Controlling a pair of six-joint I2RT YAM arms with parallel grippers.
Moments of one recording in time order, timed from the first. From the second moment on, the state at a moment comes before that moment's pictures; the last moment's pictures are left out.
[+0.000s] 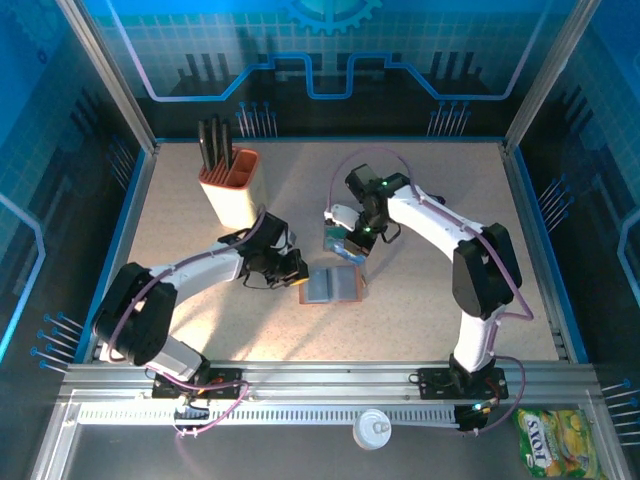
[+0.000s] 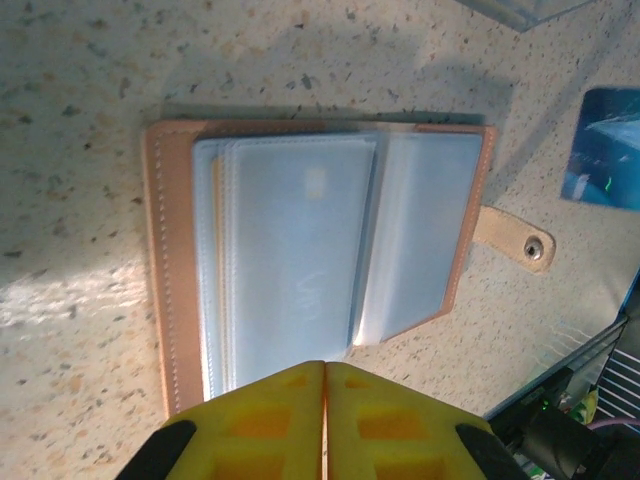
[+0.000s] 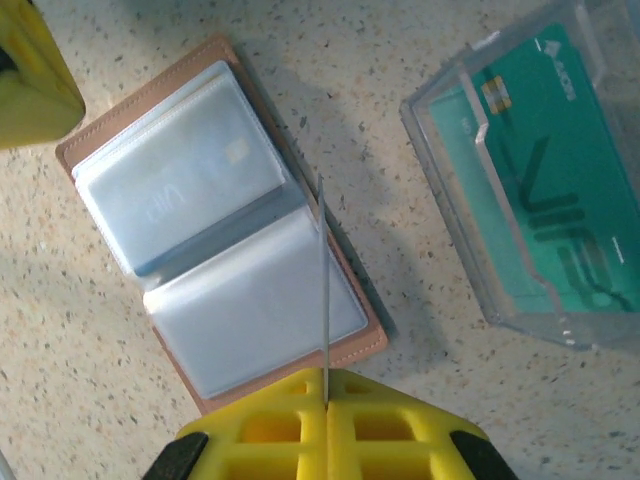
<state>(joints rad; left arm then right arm) -0.49 1.51 0.83 -0.40 0.47 -0.85 0.54 1.87 1.55 -1.07 -0.28 -0.55</state>
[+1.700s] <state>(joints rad) -0.49 1.41 0.76 -0.45 0.41 -0.87 0.42 2.37 2.28 -1.39 -0.28 -0.93</state>
